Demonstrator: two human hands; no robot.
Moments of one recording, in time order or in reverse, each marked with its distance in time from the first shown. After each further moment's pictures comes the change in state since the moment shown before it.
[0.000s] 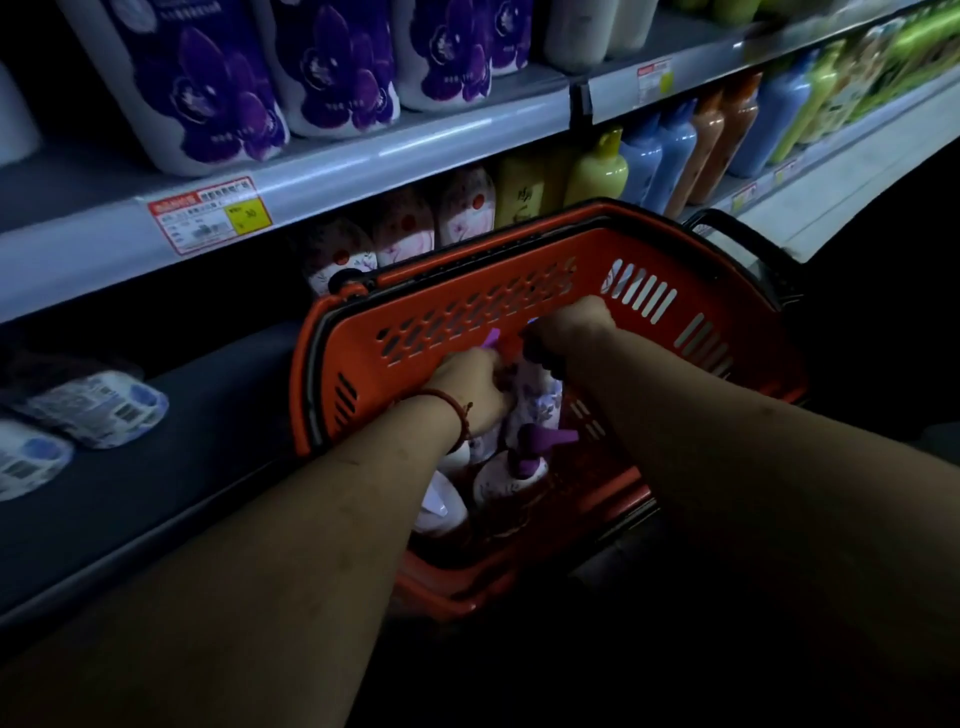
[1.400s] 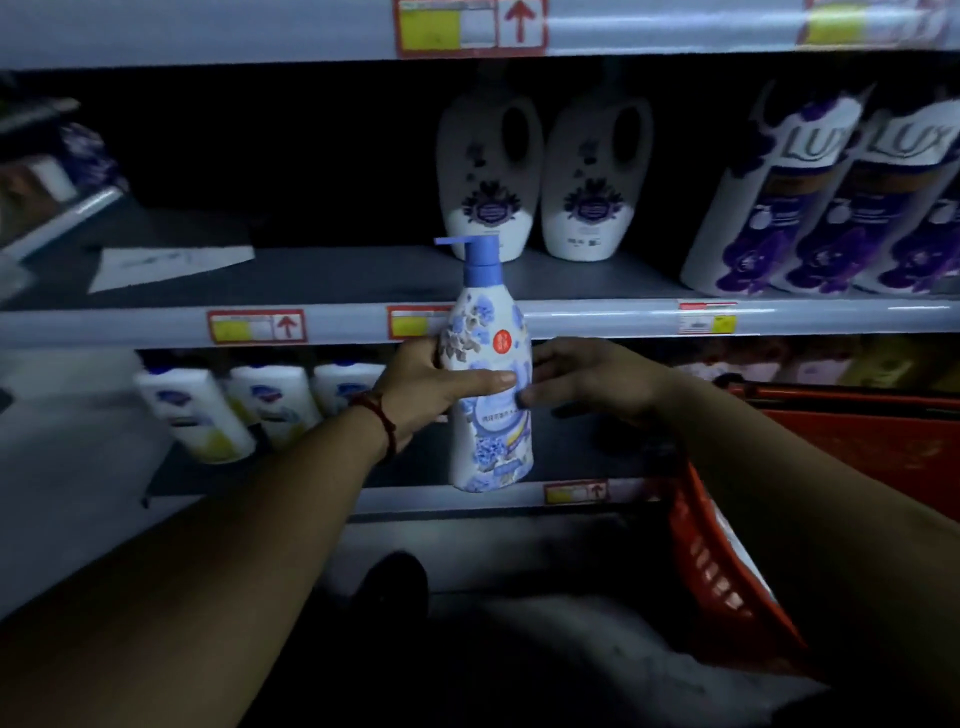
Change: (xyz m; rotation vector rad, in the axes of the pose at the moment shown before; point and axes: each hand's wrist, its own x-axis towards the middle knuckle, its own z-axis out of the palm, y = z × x) left_hand -0.320 -0.196 -0.220 -0.849 0.676 -0.073; right_hand -0.240 -0.172 0.201 -0.117 -0.934 -0.719
